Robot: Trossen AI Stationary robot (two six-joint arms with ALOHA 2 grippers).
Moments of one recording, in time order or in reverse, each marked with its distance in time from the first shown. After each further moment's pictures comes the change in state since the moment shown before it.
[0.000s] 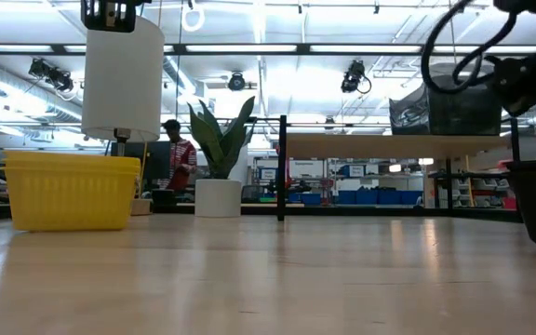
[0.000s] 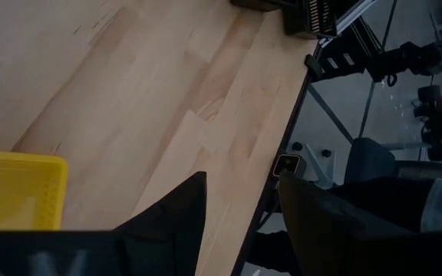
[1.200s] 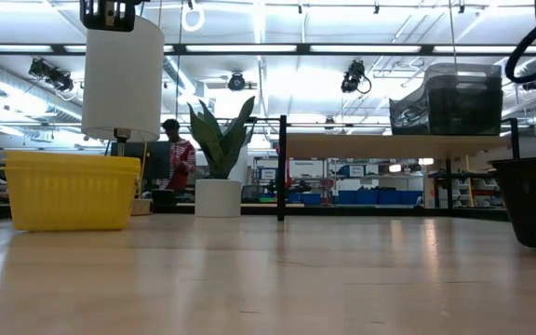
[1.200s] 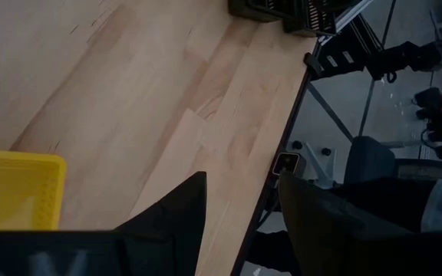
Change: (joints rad) left arm -0.006 0.000 0.000 0.000 0.000 0.001; right arm 0.162 -0.001 -0.041 0.143 -0.300 0.015
